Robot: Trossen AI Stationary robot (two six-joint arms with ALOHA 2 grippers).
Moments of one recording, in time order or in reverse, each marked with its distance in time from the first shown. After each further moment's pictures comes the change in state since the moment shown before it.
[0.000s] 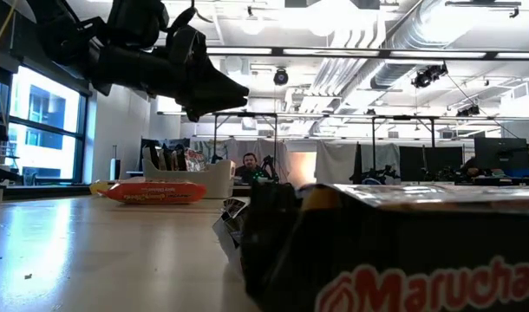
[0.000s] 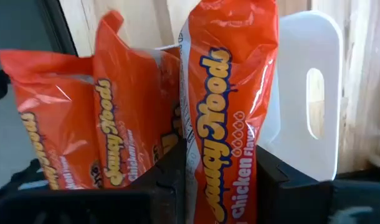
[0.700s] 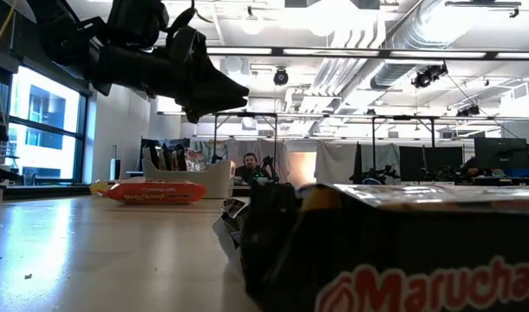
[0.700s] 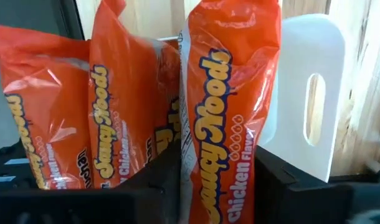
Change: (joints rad) left arm -0.001 0.000 0.000 -0.003 0.000 -0.029; right arm 0.027 0.000 -0.012 0.005 -0.025 -0.072
